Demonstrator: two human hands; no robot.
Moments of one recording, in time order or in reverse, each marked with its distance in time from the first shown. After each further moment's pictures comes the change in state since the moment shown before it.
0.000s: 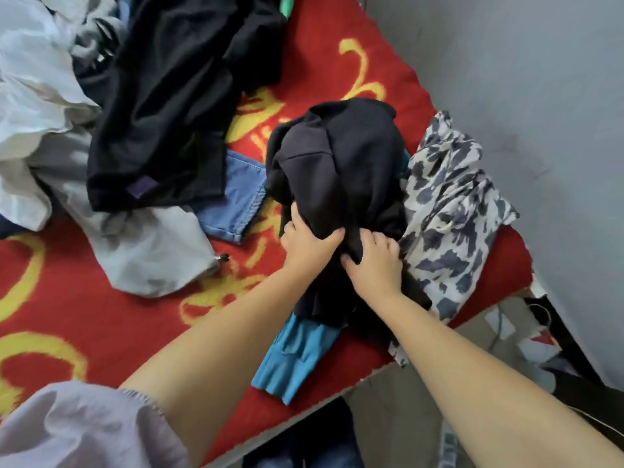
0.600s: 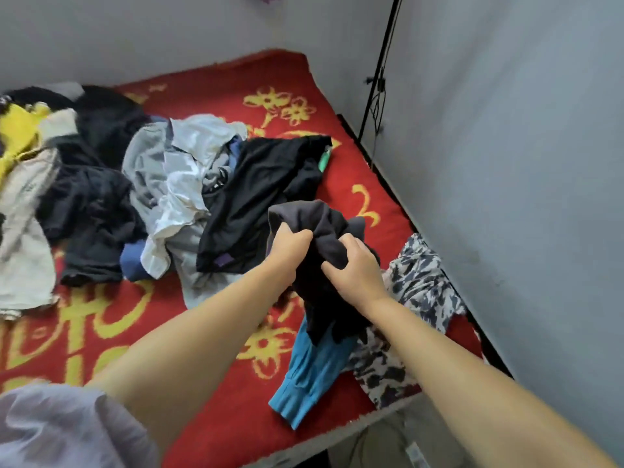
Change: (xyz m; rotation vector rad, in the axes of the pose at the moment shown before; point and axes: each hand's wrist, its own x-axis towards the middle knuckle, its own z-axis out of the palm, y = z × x) left_hand -0.106 0.153 -0.191 -0.557 0.063 0.082; right_hand -0.075 -0.141 -0.210 0.419 0.146 -0.470
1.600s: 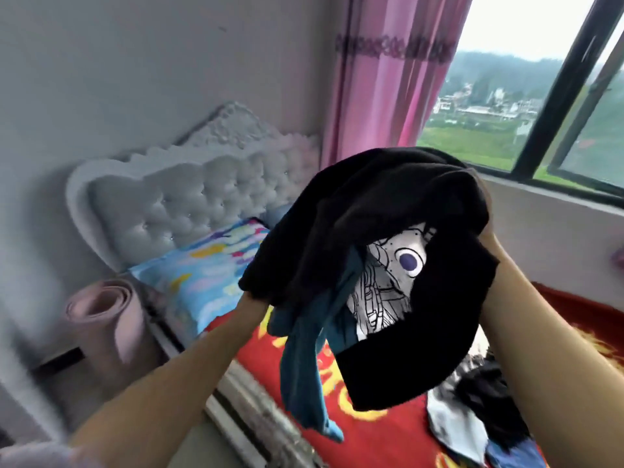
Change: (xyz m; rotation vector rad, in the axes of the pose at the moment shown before) left_hand -0.512 -0.104 -0.427 -0.232 1.101 0.238; right_hand -0.265 -0.509 -0.013 1.245 -1.016 -0.535
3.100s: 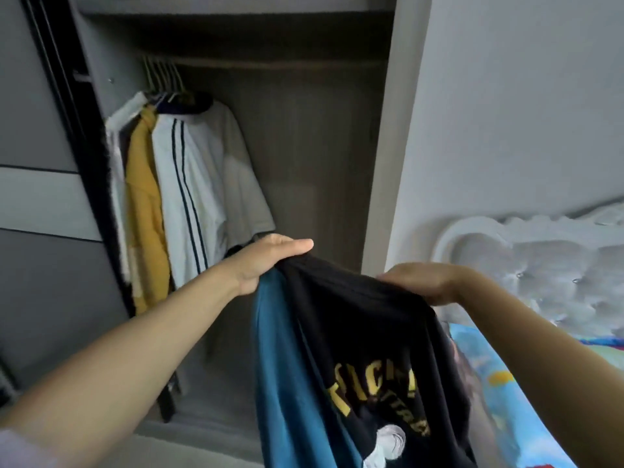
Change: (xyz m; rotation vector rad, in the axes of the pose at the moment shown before) left_hand -0.175 0.049 -0.590 0.067 0.388 0.040; right_hand -0.013 0.302 0.588 -0.863 -1.613 0.466
